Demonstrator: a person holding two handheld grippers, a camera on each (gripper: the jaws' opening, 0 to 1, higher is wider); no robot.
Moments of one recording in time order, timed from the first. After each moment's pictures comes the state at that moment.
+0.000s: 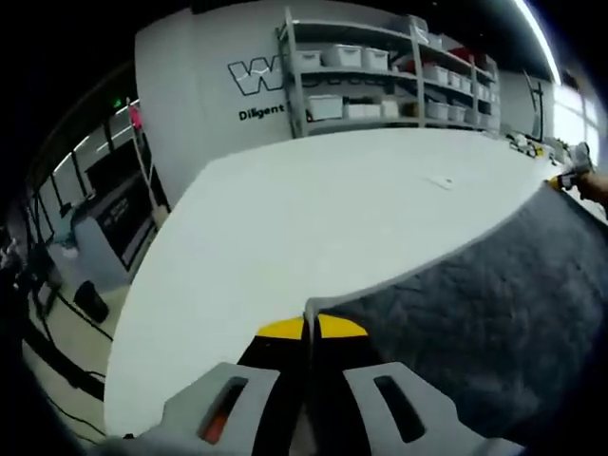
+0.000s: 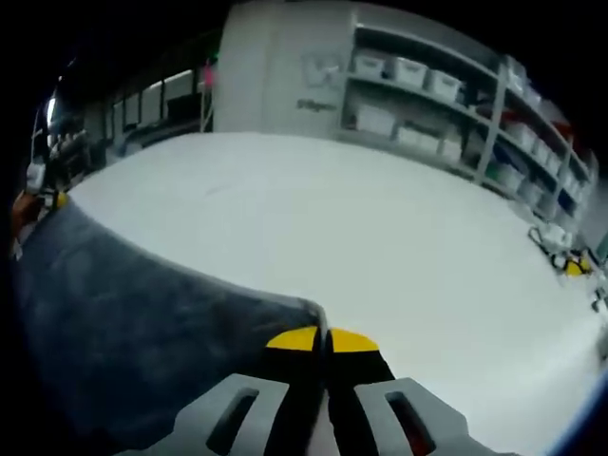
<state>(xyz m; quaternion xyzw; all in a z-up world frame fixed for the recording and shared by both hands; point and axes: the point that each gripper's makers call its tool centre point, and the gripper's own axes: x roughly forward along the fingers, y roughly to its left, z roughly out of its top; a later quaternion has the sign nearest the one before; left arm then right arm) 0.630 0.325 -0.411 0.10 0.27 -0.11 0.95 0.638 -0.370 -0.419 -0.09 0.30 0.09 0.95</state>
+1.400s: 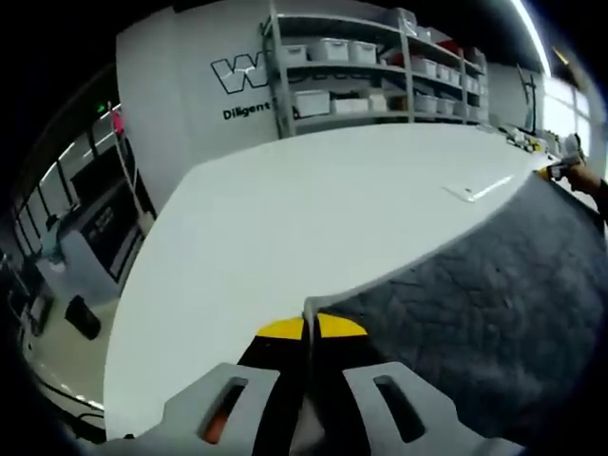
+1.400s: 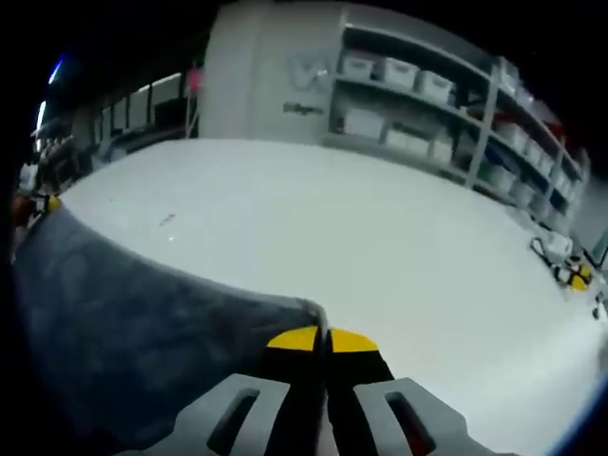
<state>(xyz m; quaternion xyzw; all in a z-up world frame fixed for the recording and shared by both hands) 0.675 0.309 -0.415 0.10 0.28 -0.14 0.94 0.690 -0.366 -0.418 -0.08 0.29 0.06 0.95</state>
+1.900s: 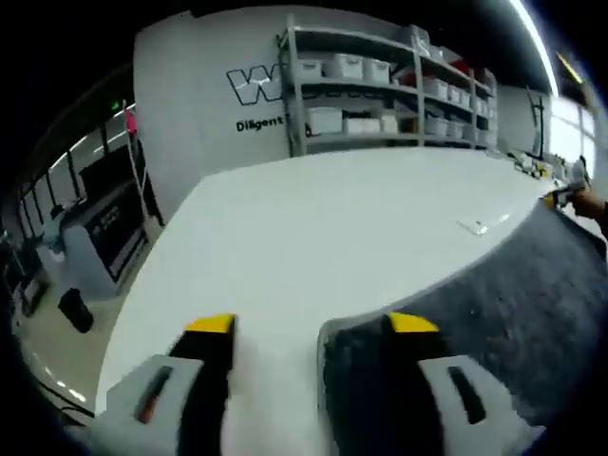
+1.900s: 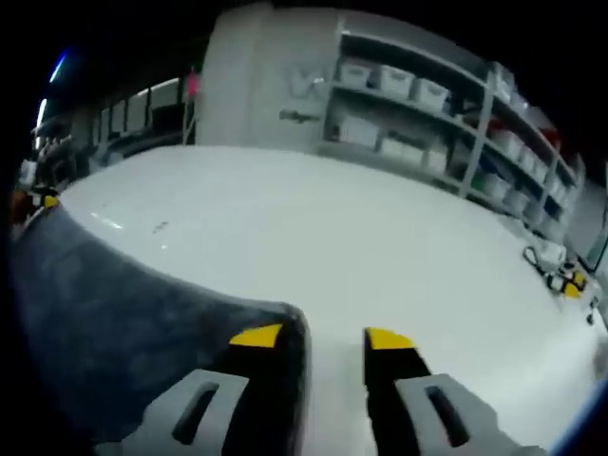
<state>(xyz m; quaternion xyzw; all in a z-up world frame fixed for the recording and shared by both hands) 0.691 0.305 -0.385 0.03 0.19 -0.12 0.97 0.696 -0.373 -0.398 -0.12 0.24 0.04 0.96</state>
